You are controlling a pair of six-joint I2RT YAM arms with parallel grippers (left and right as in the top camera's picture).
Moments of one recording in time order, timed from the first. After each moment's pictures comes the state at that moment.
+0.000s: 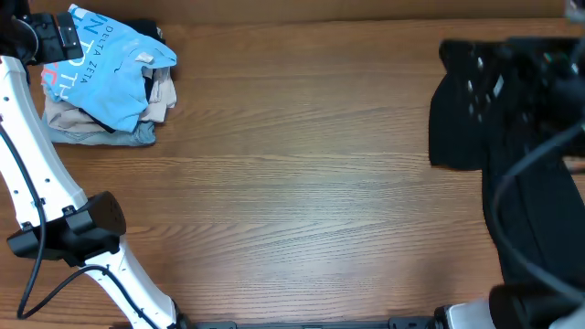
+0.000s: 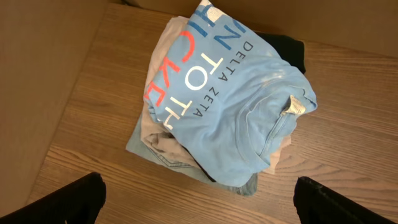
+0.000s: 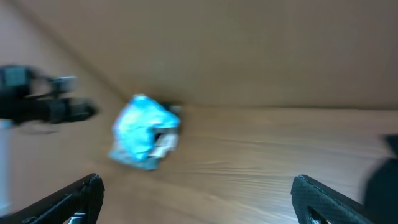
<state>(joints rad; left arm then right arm) 0.37 2.15 2.73 -1.47 -0.02 0.09 0.11 1.62 2.86 -1.64 -0.44 0.24</state>
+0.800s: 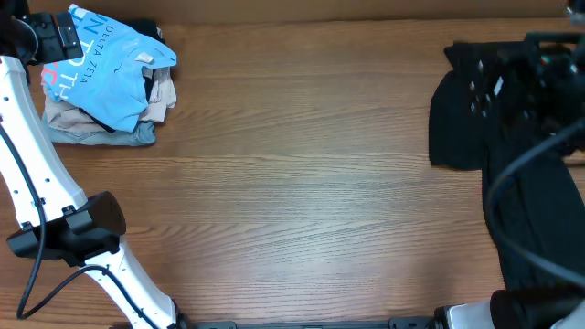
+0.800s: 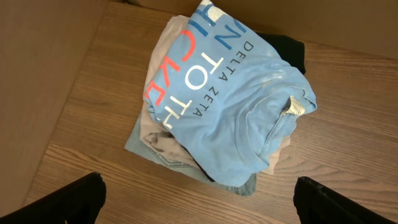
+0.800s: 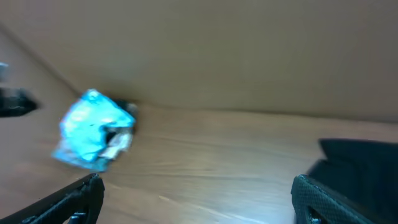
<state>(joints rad) 0.37 2.15 2.73 -1.47 -0.02 0.08 0.11 1.61 2.74 -1.58 -0.23 0.10</state>
